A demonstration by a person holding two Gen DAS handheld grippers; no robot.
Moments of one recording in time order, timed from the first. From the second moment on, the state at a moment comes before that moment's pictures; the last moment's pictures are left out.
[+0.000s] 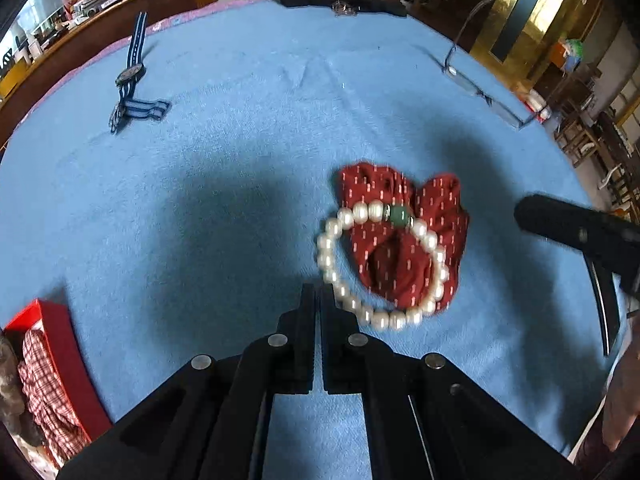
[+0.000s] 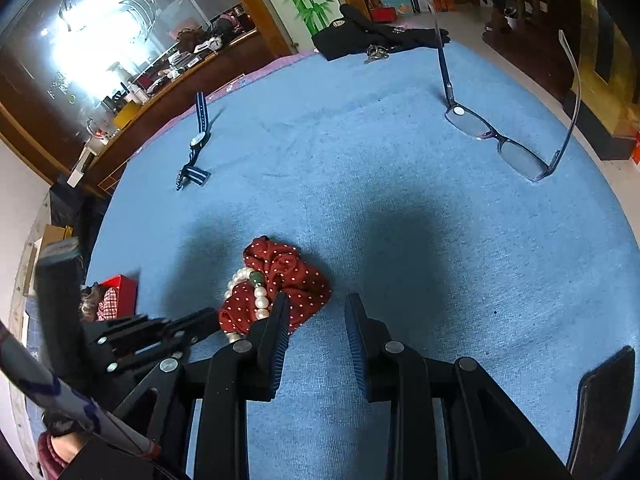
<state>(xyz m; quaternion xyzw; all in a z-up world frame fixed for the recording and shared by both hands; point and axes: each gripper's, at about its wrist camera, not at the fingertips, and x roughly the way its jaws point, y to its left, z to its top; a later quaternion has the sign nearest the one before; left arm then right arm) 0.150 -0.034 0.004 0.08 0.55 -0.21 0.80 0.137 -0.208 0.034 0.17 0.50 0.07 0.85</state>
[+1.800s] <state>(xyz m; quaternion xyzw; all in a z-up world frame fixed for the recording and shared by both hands) 0.118 0.036 0.030 0.06 0.53 -0.11 0.84 0.183 -0.115 0.016 0.17 0.51 0.13 0.83</state>
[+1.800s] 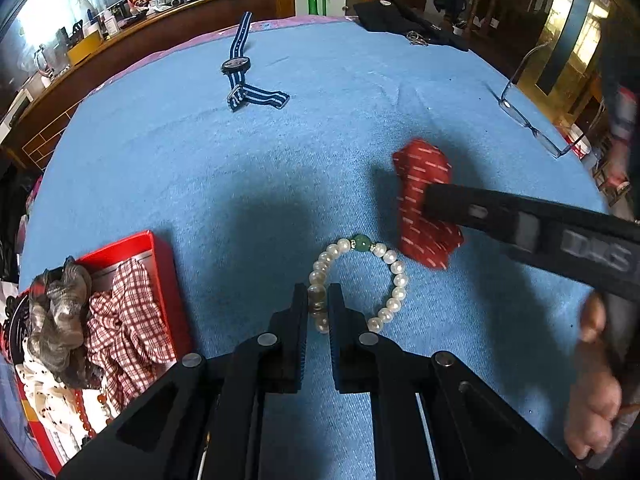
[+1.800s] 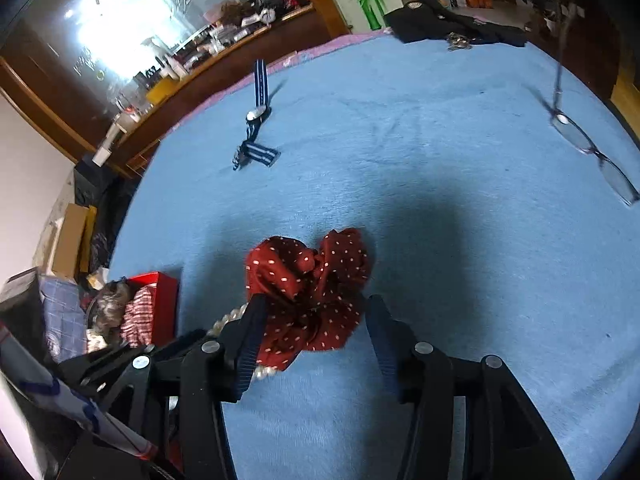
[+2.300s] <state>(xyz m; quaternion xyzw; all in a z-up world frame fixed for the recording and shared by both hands) 0.113 0.039 0.036 0.04 0.52 -0.13 0.84 0.177 -0.121 0.023 0.13 0.49 0.11 0.85</state>
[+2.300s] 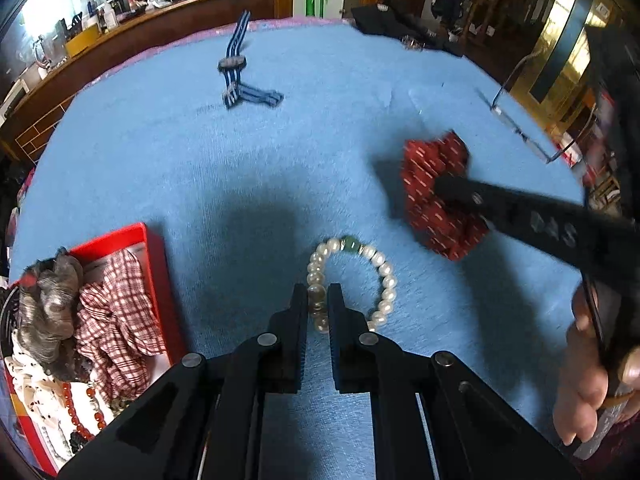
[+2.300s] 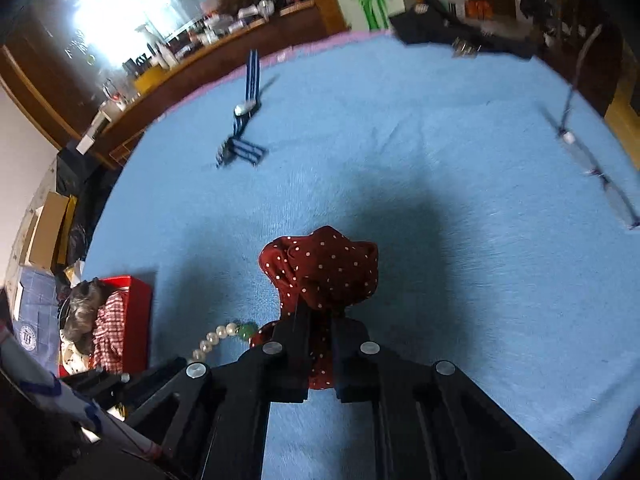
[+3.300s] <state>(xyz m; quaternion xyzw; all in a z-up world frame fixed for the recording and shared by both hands) -0.030 0.162 0.137 0.02 0.42 -0.07 0.90 0.045 -0.029 0.087 0.08 0.45 0.24 0.86</state>
